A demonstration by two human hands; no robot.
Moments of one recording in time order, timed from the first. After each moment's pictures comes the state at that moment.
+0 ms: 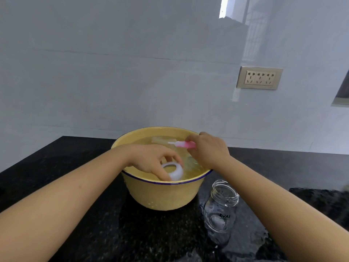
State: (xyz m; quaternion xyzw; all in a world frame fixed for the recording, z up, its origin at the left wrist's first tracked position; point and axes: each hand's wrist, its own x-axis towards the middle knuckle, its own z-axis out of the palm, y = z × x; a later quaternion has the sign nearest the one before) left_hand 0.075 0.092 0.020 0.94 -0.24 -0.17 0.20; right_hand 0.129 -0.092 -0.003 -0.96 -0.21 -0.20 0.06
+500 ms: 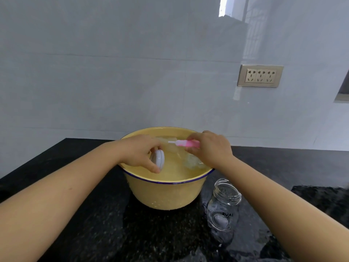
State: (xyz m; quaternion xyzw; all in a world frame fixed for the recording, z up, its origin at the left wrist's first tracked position) left_hand 0.077 0.119 0.024 0.98 -0.17 -0.03 0.10; right_hand 0.124 -0.094 -0.001 -0.95 -0.20 -0.23 0.09
